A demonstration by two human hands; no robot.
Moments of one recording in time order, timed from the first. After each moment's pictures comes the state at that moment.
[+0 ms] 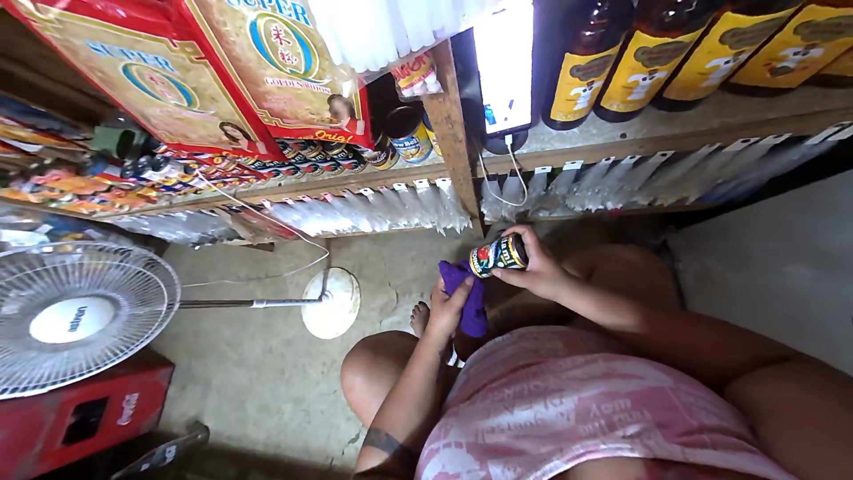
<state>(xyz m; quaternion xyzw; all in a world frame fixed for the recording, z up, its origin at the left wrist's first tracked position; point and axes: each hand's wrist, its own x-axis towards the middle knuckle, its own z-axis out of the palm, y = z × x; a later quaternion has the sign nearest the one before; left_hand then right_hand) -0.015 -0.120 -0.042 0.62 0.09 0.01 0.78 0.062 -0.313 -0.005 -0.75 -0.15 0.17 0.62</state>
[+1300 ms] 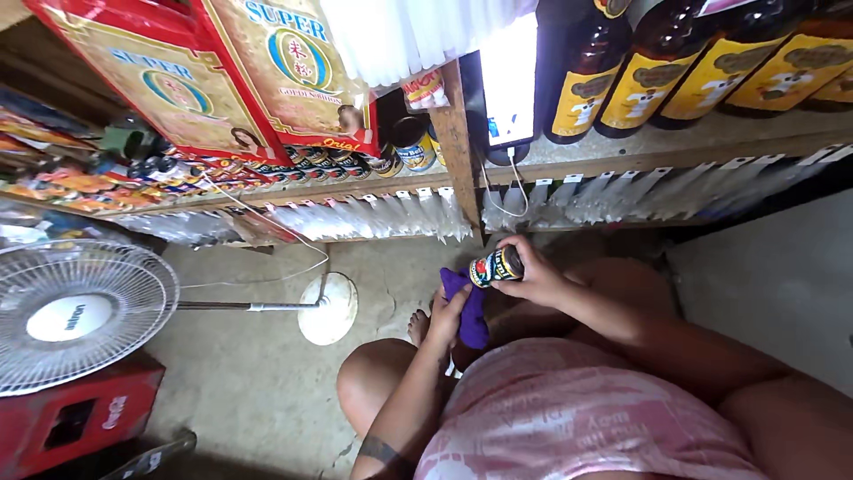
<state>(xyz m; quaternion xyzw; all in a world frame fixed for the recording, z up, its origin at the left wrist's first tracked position) -0.015 -0.121 -0.046 0.58 0.14 -0.02 0.80 0.070 -0.314 0.007 -0.80 -0.19 0.19 0.54</state>
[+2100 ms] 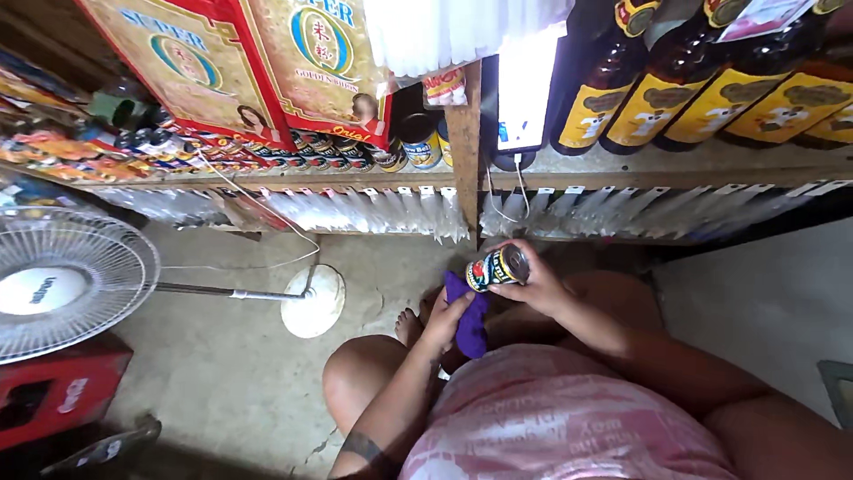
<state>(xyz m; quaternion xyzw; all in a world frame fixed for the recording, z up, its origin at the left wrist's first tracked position) -0.021 -0.125 -0.035 0.53 0.11 -0.06 0.84 0.066 -0.310 -0.002 -0.69 -0.21 0.14 0.68</state>
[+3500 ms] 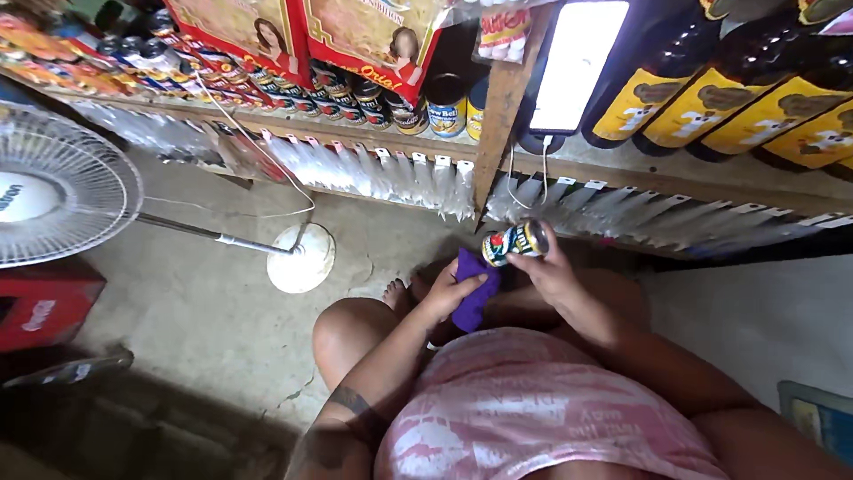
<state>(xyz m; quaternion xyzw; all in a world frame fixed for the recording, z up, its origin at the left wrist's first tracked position) -0.018 -0.121 -0.034 0.56 0.05 -0.06 0.82 0.059 -0.306 -0.001 -0.62 -0.06 0.18 0.76</state>
